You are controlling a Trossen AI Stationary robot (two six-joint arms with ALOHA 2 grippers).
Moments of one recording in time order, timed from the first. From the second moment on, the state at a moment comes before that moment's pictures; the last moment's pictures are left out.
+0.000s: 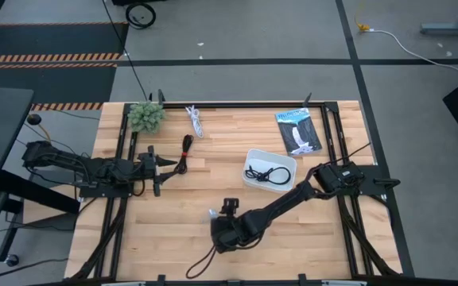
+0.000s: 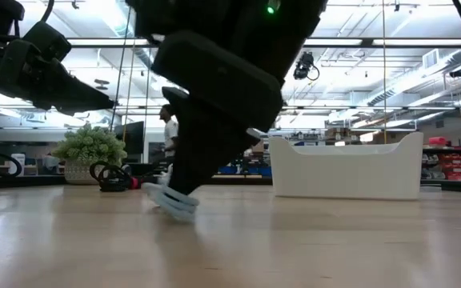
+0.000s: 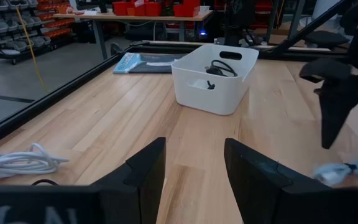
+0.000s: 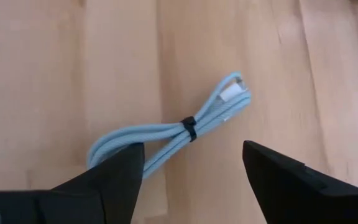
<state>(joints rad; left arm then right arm) -0.22 0.33 0.01 0.13 -0.47 -0.09 0.45 2.33 1.82 -0.69 0.49 0.40</state>
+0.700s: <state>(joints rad) -0.22 0.33 0.01 0.13 -0.47 -0.09 0.43 2.33 1.82 -0.78 0.42 0.47</state>
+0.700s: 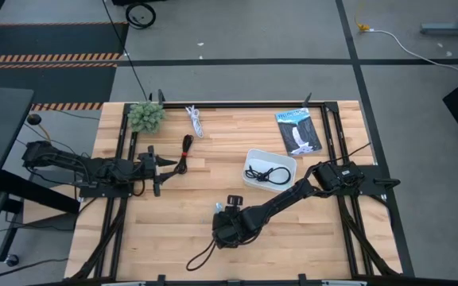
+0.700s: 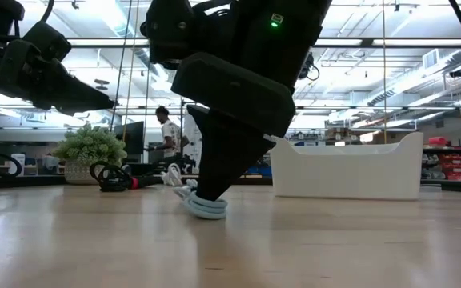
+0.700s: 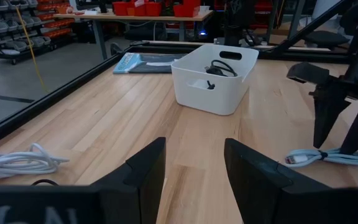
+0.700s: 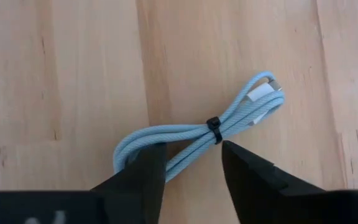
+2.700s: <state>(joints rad) -0.22 0.33 0.01 0.13 -0.47 -0.09 0.44 2.23 1.58 -0.44 0.50 0.51</state>
